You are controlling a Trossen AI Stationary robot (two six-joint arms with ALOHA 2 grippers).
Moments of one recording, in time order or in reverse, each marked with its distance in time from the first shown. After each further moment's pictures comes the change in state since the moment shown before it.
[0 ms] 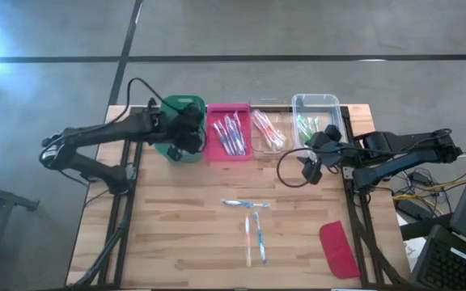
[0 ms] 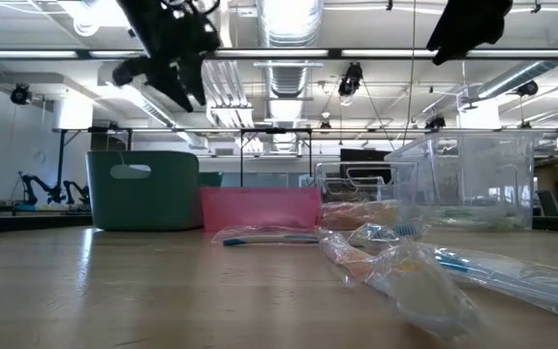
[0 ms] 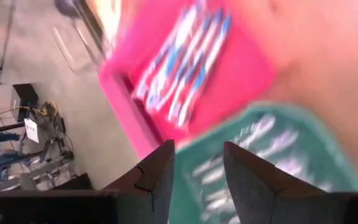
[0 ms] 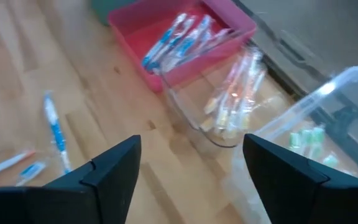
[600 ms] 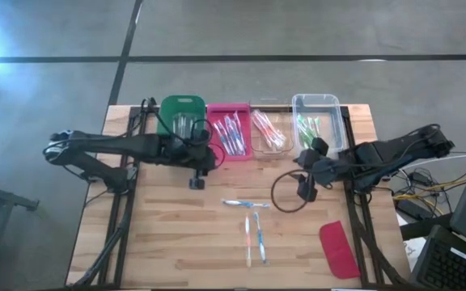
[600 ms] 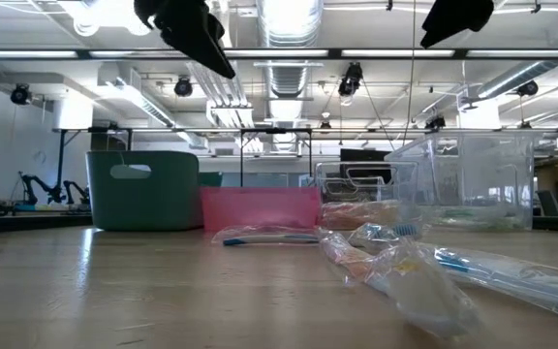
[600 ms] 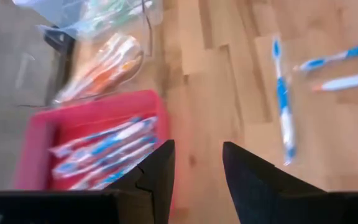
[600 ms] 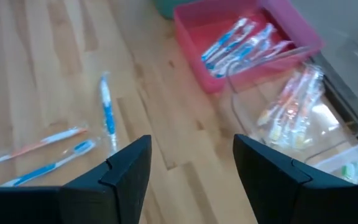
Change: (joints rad) left arm -0.300 0.044 -0.005 0.202 0.081 -0.826; right arm 0.148 0.119 0.051 0.069 -0.047 -0.036
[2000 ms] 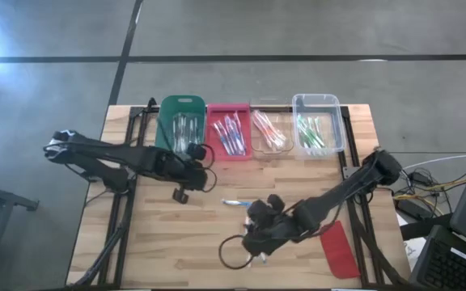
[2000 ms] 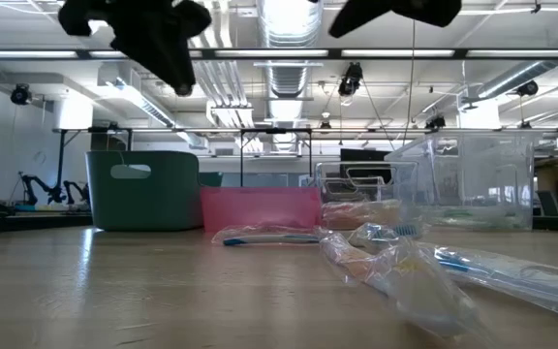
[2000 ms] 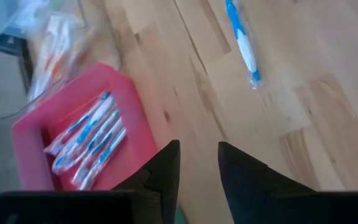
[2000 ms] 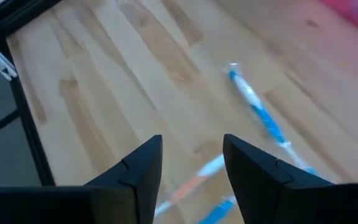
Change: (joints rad) left arm -0.174 0.029 0.000 -0.211 -0.099 0.130; right arm 0.234 0.709 0.415 0.181 0.003 0.559
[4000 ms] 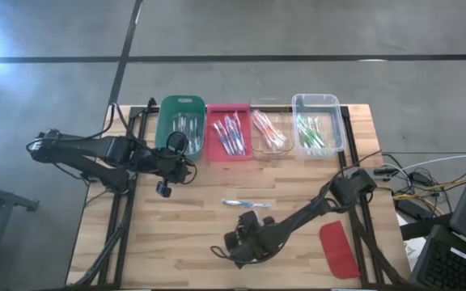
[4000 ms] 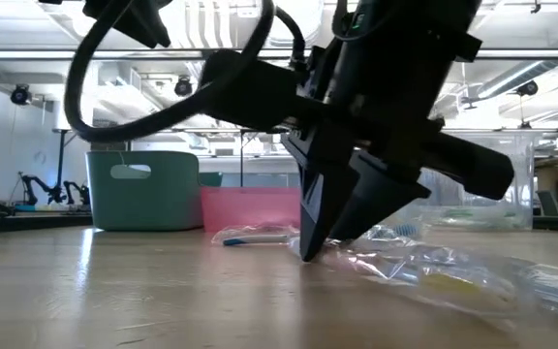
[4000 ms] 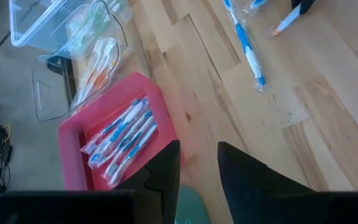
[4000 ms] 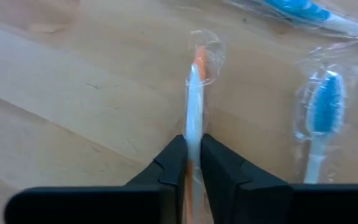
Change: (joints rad) left arm 0.000 -0.249 -0.016 -0.075 -0.003 0.058; right arm -0.015 0.516 0.212 -0.123 -0.023 0.681
